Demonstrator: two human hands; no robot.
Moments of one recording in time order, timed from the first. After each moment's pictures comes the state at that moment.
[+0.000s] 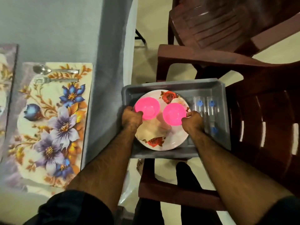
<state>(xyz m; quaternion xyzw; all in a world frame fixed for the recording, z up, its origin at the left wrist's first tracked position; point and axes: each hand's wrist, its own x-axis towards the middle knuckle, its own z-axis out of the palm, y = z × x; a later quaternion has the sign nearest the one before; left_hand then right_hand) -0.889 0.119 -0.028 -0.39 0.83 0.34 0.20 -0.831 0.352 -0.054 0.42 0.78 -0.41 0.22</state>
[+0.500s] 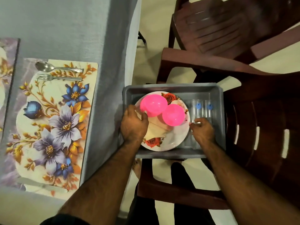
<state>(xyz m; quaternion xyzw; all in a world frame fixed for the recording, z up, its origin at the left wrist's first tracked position) -0.850 0.138 0.027 -0.19 0.96 0.21 0.06 -0.796 0.388 -0.041 0.43 0.78 -0.42 0.19</state>
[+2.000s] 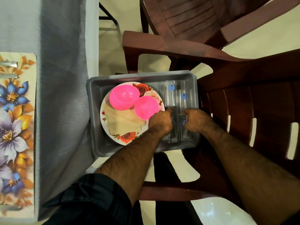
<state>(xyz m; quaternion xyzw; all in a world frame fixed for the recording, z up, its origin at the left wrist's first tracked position) -0.833 0.321 -0.053 0.11 0.91 0.14 0.38 -0.816 0.486 -0.034 0.14 0.87 -0.15 0.44</state>
